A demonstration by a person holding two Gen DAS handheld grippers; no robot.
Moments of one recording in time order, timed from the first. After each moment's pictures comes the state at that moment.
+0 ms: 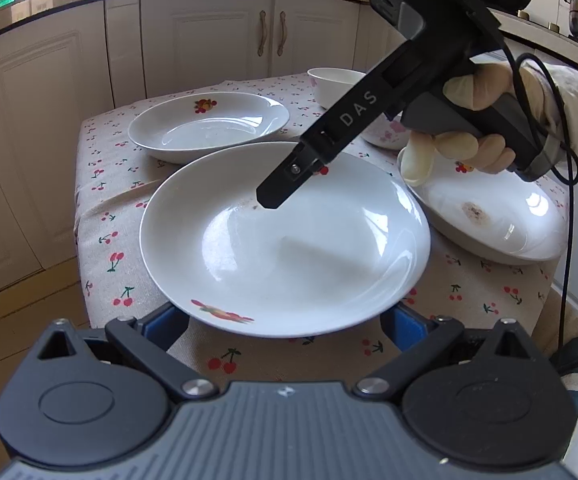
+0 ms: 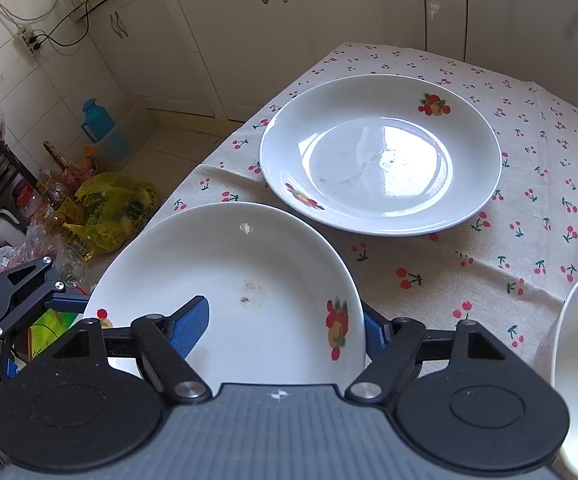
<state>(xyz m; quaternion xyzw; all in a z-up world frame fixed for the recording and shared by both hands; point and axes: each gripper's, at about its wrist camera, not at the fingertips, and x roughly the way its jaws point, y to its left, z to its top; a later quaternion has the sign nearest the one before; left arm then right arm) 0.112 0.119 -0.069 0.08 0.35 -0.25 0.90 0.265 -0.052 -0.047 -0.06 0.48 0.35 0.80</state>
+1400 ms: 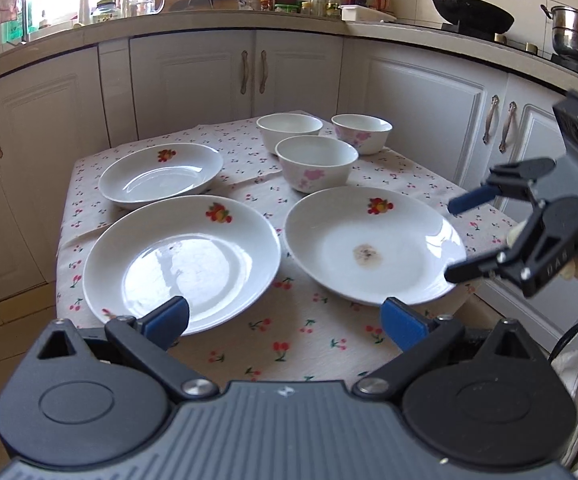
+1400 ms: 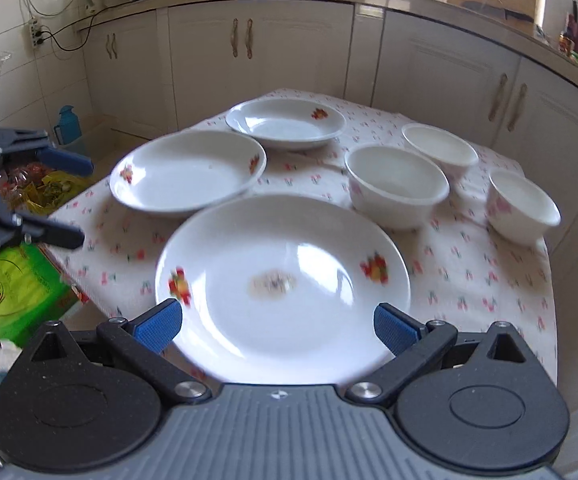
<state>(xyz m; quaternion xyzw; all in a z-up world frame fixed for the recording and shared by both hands) 0.036 0.044 -0.014 0.07 0.31 -0.23 0.92 0.062 -0.224 -0.022 -0.12 0.36 0.27 0.88</state>
